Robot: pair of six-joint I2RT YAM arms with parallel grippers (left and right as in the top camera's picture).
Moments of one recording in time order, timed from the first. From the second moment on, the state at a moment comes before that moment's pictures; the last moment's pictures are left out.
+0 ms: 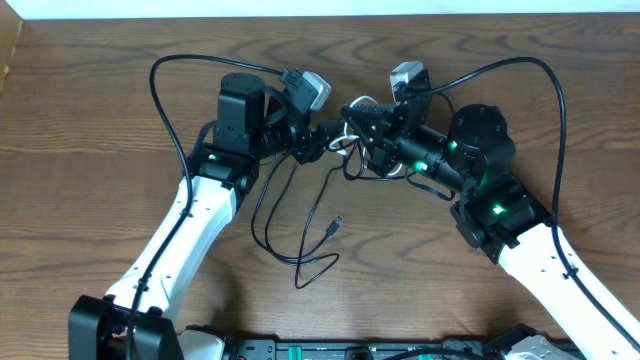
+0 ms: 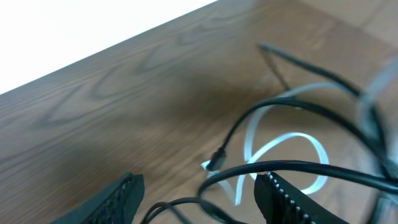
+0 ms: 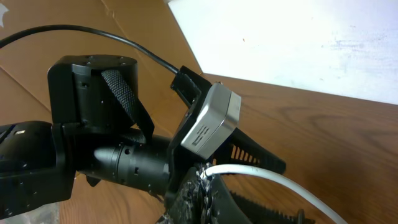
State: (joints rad) left arm -0.28 1.47 1.04 -0.13 0.61 0.18; right arm 0.52 1.25 0.99 0.13 -0.46 0.40
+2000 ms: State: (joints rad) left arm -0.09 1.72 1.04 -0.31 0.58 0.17; right arm 0.39 1.07 0.99 0.02 0.49 0.39
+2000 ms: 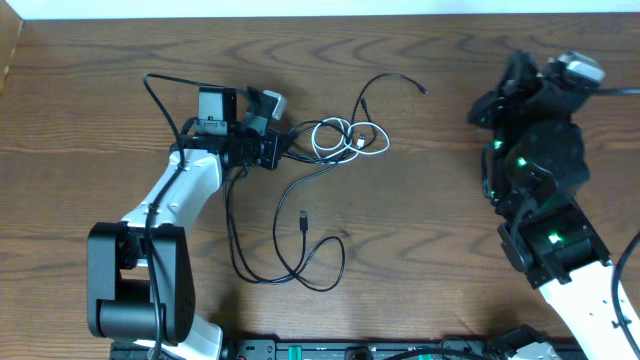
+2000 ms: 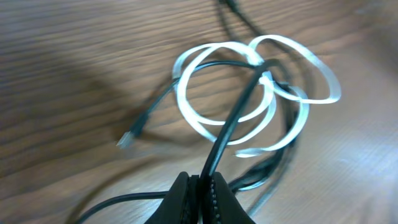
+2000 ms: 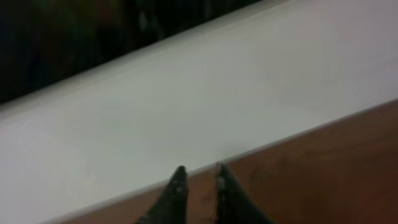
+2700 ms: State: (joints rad) left arm -0.25 1.70 1.04 -0.37 0.67 0.15; right arm 0.40 1.57 0.99 -0.25 -0.15 0.41
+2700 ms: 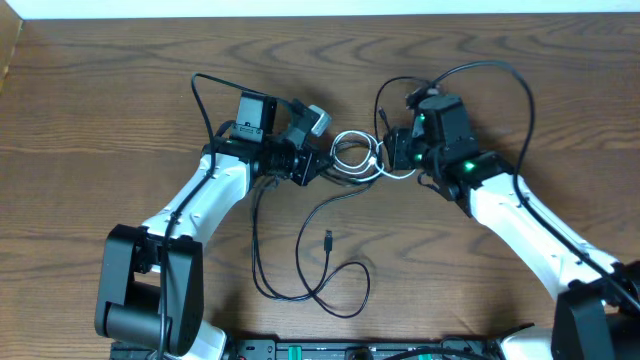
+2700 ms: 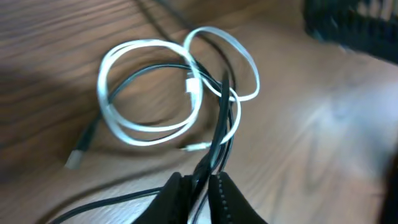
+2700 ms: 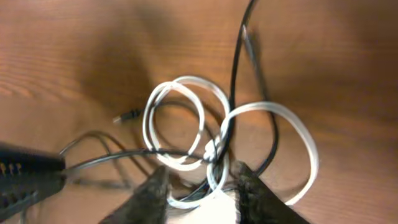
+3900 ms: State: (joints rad) left arm -0.25 1.70 1.04 -0.45 0.59 0.14; right arm 0.48 1.76 0.95 -0.32 0.04 0.66
